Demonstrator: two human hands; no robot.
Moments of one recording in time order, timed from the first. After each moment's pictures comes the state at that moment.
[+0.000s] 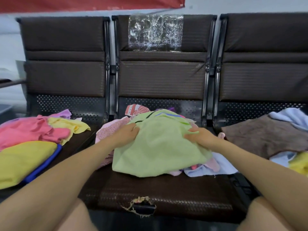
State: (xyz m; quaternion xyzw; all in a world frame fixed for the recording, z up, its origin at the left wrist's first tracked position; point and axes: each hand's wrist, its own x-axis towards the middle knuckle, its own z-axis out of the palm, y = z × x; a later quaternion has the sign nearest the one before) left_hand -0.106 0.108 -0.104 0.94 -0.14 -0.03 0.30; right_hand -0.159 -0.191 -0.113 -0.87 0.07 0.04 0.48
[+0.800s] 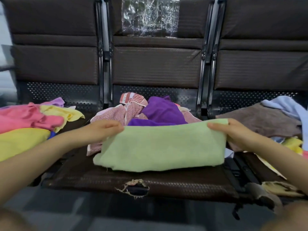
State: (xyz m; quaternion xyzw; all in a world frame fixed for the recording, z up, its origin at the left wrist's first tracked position) left_hand -0.180 0.166 -0.071 0.86 -0.25 -0.16 0.41; right_hand -0.253 -0.236 -0.075 -0.76 0.00 0.08 0.64
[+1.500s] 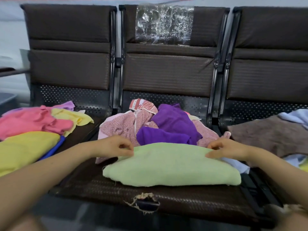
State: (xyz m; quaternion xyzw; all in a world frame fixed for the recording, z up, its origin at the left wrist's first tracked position) left_hand -0.146 0.176 -0.112 0.91 -0.32 -0.16 0.21; right_hand -0.200 -0.233 -0.109 -0.92 -0.10 0.18 0.32
